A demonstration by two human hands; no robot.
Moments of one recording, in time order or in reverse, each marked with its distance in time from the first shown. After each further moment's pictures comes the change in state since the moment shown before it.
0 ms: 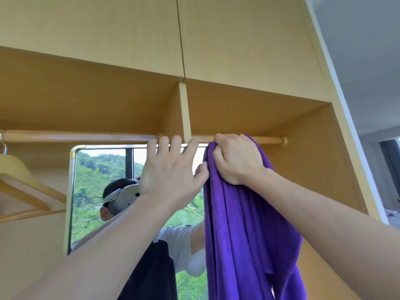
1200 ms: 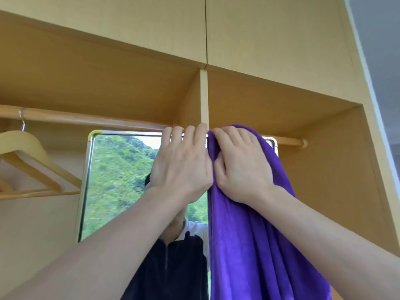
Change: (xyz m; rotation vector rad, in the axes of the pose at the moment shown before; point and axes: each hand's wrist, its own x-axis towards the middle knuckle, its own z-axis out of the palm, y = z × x) left_hand 0.000 -0.003 0.002 -0.161 0.009 -0.060; right_hand -0.021 -0.036 0.004 0.084 0.133 -0.144
